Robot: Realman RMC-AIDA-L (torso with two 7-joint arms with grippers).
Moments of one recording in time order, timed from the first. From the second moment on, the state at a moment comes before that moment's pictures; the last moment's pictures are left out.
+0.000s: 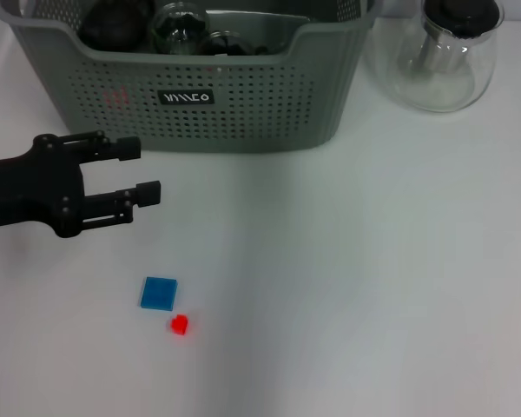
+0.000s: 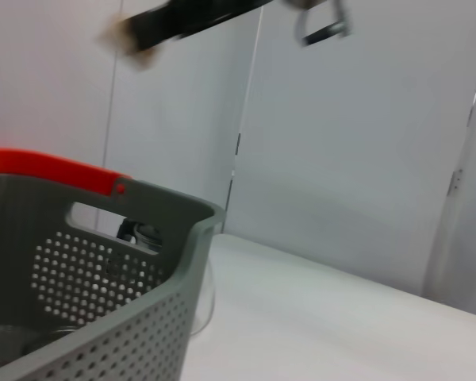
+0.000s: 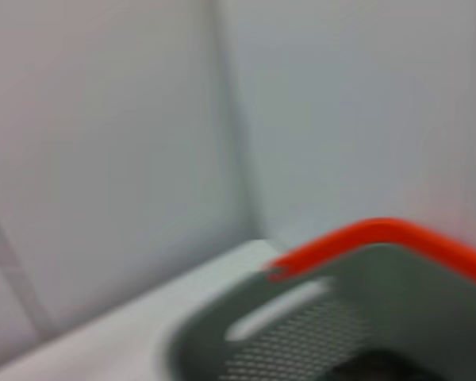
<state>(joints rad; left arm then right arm) -0.38 -2.15 0.42 0.99 2.09 1.92 -1.39 1.14 2.00 -1.03 -0.90 -2.17 -1.25 2.36</state>
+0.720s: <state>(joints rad) -0.42 -2.15 0.50 0.95 2.10 1.88 -1.41 1.28 2.11 -1.35 -0.46 -2.39 -0.64 2.31</state>
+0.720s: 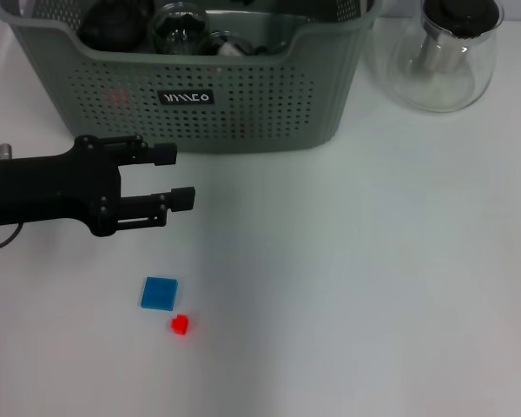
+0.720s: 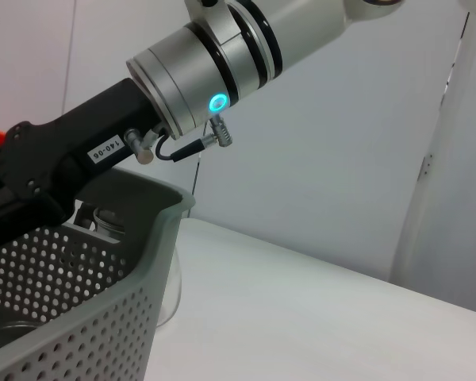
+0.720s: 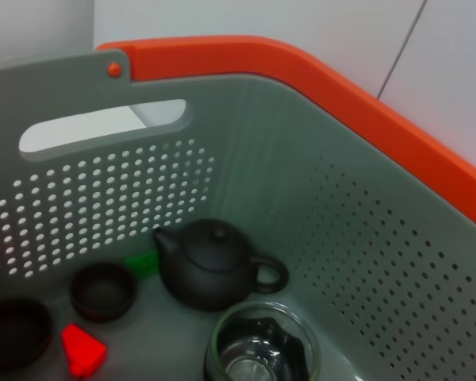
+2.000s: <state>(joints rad) -0.49 -2.16 0.89 1.40 2.59 1.92 -1.59 0.70 2.06 -1.05 -1.16 -1.94 -1.90 2.16</state>
